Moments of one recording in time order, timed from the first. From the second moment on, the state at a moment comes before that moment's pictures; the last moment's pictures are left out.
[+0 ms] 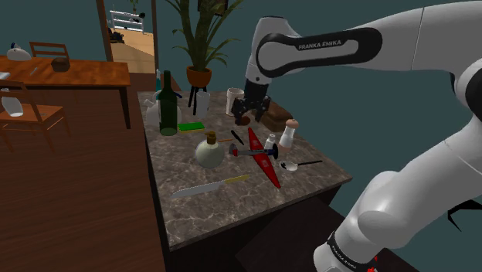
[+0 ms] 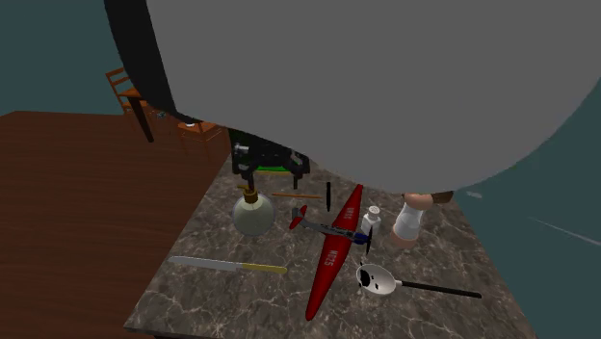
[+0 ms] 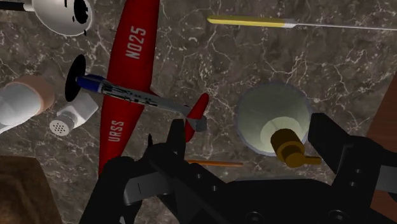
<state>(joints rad) 0.05 -0.28 0.06 -2.19 0.00 1.94 0.28</state>
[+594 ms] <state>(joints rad) 0.07 0.03 0.09 -1.99 0.02 2.05 0.34</state>
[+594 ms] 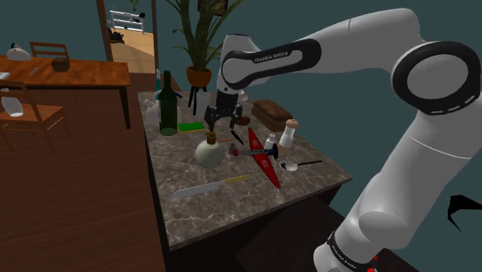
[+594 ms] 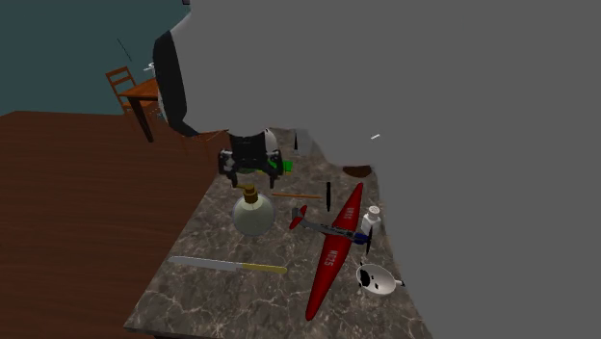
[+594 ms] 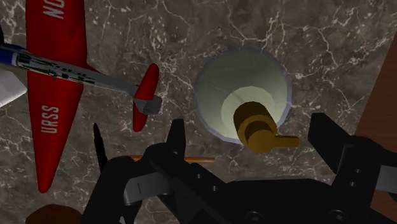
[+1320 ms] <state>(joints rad) 0.09 0.21 0.10 -1.92 0.01 2.16 0.37</state>
